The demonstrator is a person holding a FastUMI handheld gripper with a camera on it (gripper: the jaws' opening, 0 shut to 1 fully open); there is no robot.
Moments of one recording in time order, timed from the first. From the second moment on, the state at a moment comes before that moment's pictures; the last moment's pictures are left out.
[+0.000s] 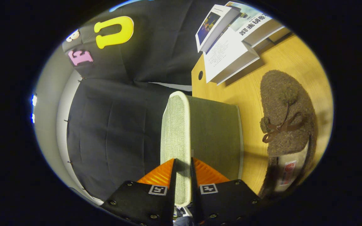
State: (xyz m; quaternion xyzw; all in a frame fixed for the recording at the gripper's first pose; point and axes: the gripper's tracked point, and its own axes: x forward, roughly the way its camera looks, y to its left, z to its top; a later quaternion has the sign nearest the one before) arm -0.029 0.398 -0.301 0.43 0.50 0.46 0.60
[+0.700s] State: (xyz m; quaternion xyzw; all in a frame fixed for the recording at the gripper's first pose) arm -0.038 0.402 -0.222 0.40 0.48 0.51 0.59
